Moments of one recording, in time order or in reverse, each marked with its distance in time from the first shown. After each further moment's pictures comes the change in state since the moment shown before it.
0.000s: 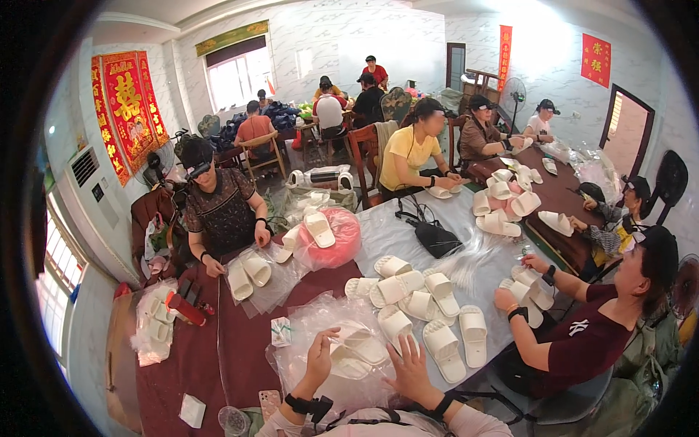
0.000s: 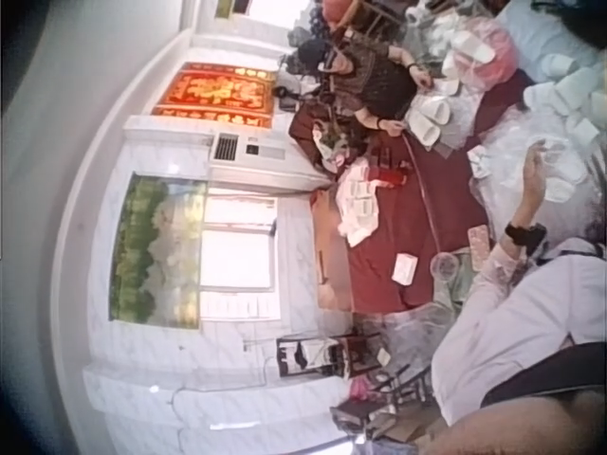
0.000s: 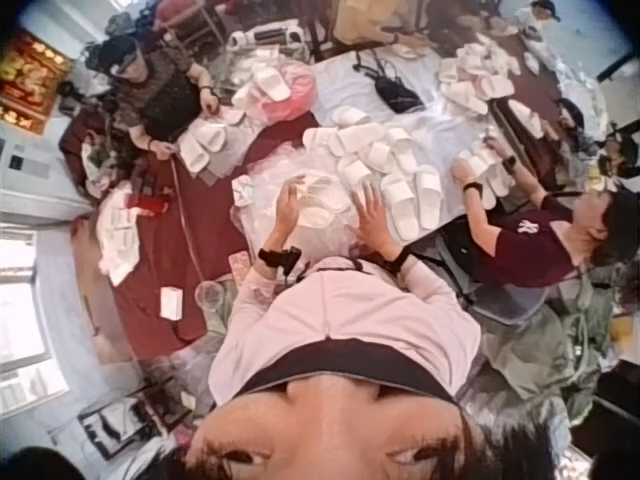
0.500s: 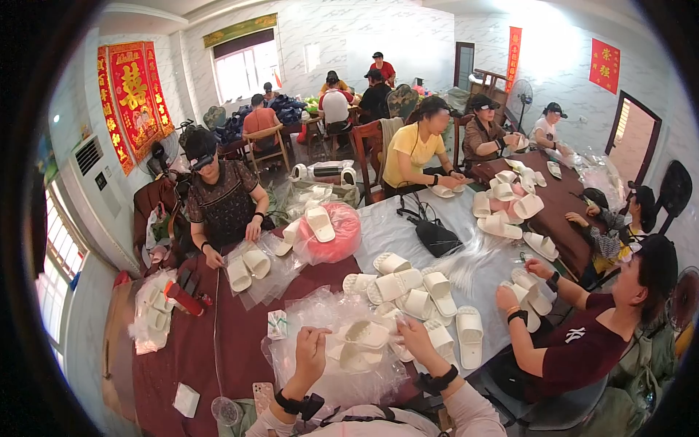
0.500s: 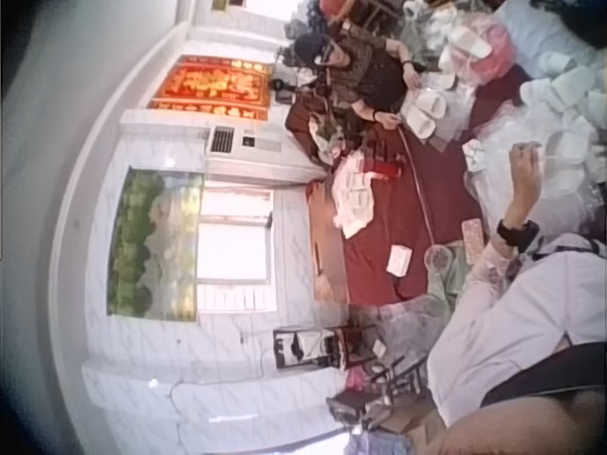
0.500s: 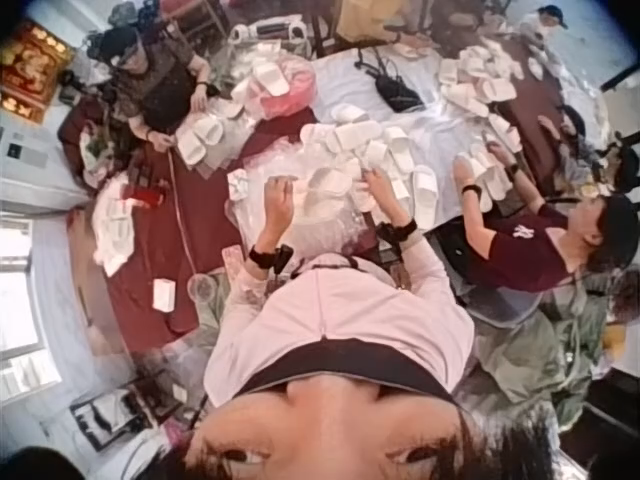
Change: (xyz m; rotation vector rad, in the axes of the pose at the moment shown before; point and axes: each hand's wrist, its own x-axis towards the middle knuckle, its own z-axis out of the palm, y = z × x) left_hand -0.005 0.037 0.001 0.511 0.115 0.180; right_hand 0.055 0.063 0.022 1.369 -0.232 0.861
